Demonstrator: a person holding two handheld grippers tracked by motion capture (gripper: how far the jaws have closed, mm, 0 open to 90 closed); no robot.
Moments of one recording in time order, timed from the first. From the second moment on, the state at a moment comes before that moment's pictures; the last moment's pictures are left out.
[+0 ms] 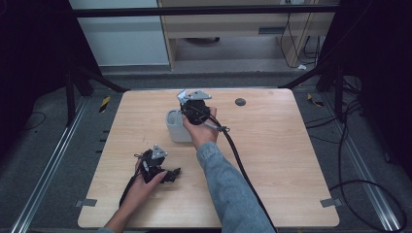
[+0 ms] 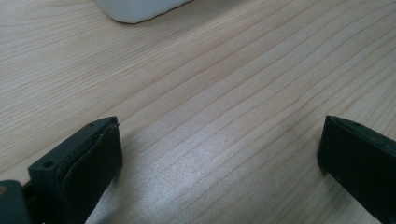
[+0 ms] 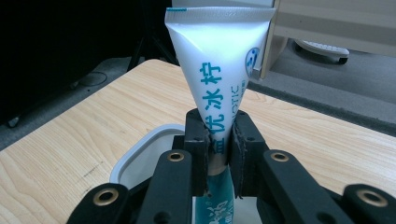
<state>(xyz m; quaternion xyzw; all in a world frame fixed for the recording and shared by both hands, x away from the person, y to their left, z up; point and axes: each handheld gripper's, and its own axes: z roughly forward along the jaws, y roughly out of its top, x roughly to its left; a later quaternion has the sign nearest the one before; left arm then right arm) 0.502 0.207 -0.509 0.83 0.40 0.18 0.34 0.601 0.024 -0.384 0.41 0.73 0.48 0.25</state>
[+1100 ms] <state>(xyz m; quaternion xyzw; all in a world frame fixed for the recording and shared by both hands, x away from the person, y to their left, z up) 0.502 0.207 -0.509 0.83 0.40 0.18 0.34 0.603 0.023 -0.397 0.42 0.74 0.46 0.24</state>
